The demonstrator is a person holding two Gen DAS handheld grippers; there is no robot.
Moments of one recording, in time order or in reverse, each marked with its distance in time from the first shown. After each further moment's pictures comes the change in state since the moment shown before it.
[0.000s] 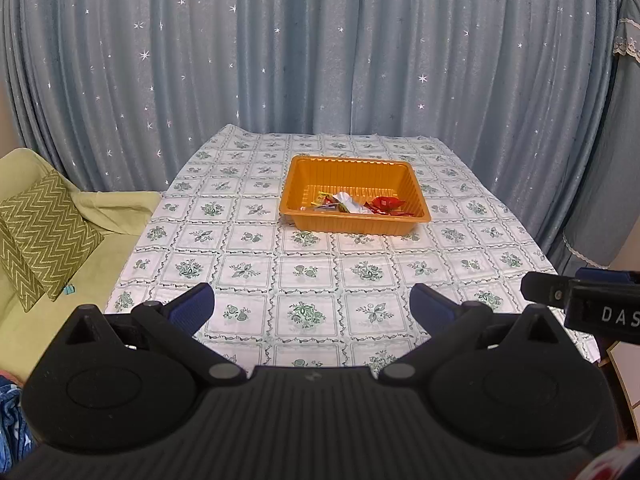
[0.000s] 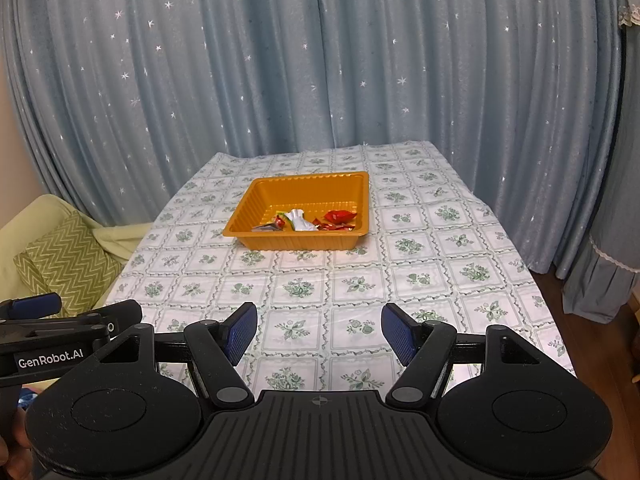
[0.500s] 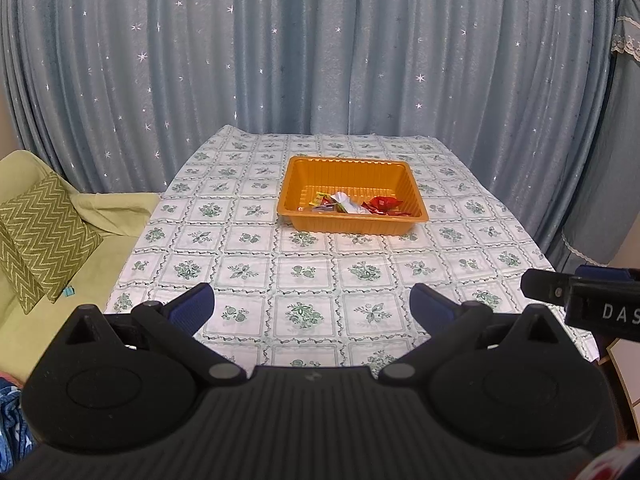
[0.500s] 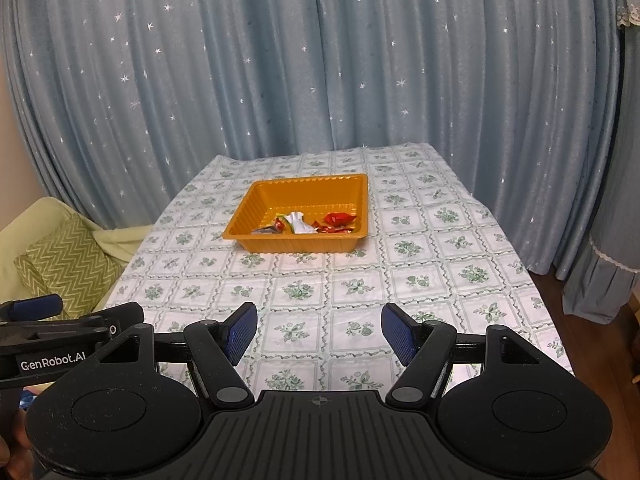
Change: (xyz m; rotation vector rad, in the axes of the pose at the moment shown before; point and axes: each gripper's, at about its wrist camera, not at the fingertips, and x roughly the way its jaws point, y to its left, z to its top) left arm -0.001 -0.003 0.001 0.006 0.000 -0.002; right arm -0.001 -0.003 0.002 0.004 -0.005 0.000
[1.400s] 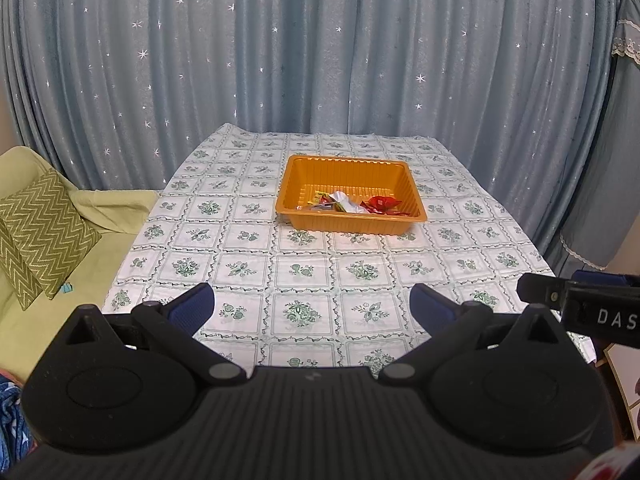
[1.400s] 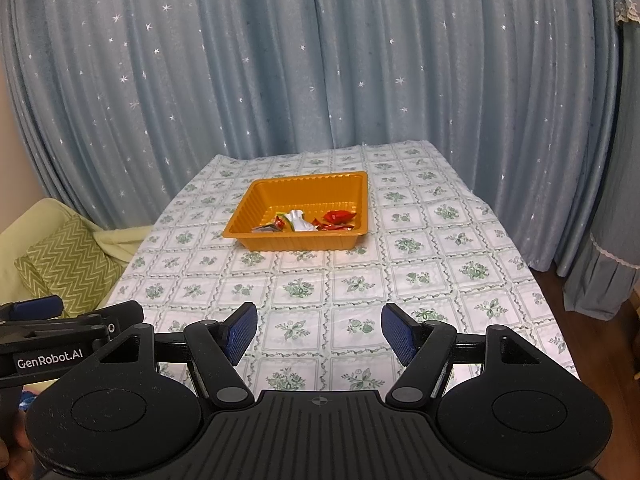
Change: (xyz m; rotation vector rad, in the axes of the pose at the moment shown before) left arm -0.003 -0.001 -0.001 -0.007 0.001 -0.003; right arm -0.001 0.001 -0.002 0.006 0.002 0.000
